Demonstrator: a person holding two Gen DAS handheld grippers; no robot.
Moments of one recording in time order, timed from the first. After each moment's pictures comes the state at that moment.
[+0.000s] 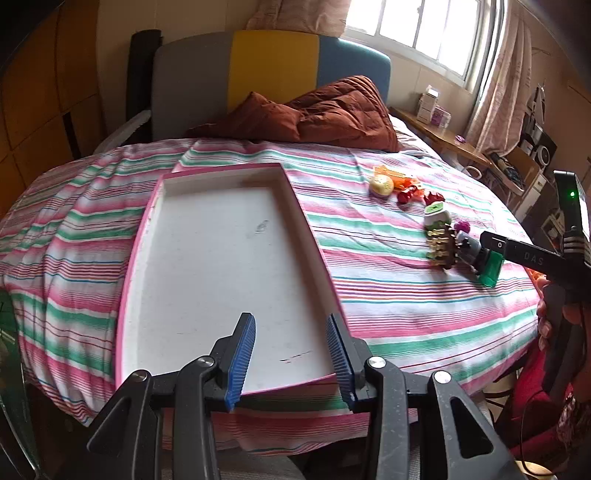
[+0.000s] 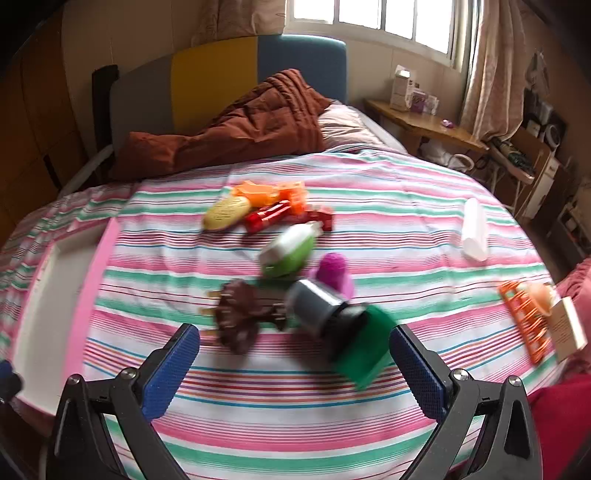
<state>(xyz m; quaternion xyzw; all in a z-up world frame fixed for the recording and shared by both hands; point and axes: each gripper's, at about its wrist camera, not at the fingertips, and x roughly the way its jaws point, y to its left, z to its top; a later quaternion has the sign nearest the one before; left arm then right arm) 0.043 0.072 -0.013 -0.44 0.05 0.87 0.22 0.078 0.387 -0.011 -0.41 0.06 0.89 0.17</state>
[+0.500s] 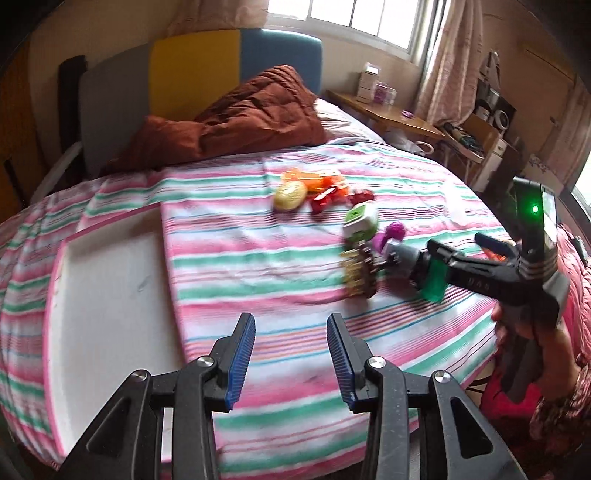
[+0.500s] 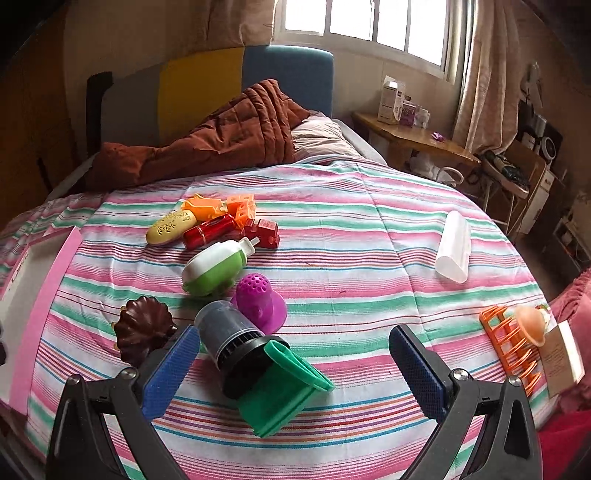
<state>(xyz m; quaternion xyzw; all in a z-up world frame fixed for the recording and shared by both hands) 0.033 0.203 0.007 -0.44 0.09 0.84 0.32 0.079 0.455 -0.026 -0.39 0.05 0.90 0.17</state>
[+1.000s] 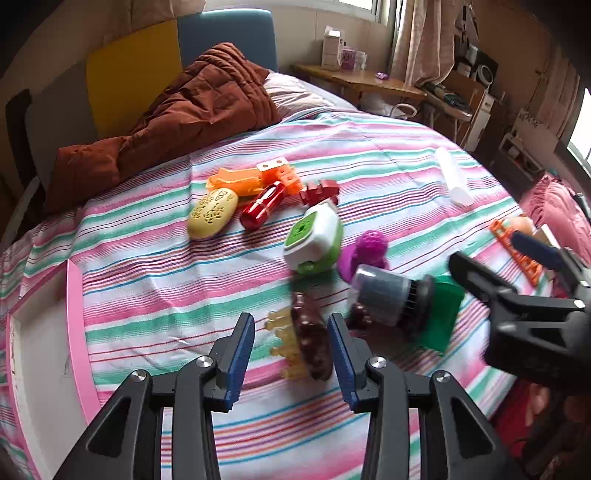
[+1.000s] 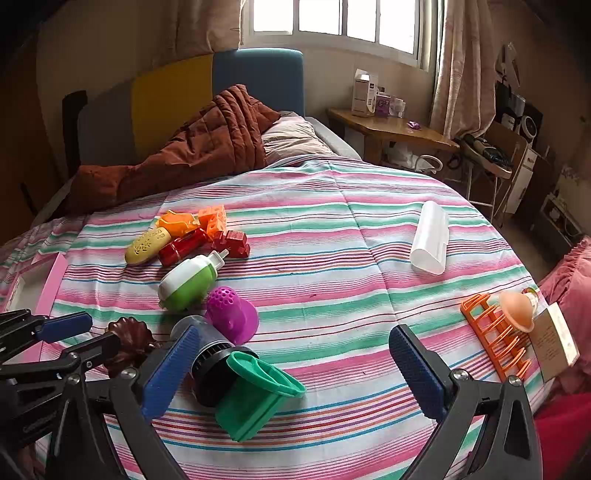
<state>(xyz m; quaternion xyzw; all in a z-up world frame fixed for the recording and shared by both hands) 0.001 0.317 -0.033 -0.45 0.17 0.81 0.33 0.085 0.476 -0.016 -0.38 0.08 0.90 0.20</state>
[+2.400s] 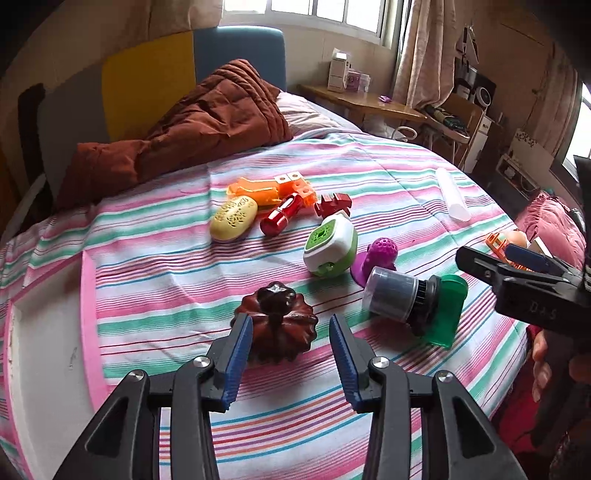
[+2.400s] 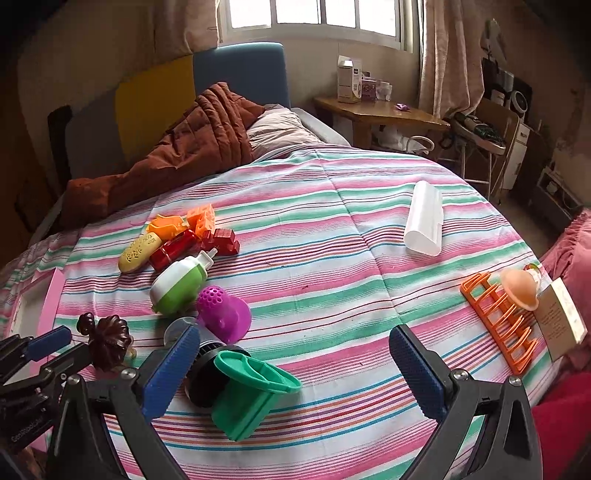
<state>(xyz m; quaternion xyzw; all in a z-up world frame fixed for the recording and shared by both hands) 0.000 0.292 -0.030 -0.42 0.13 0.83 0.35 0.090 0.492 -0.019 -0.39 0.13 0.89 0.21</state>
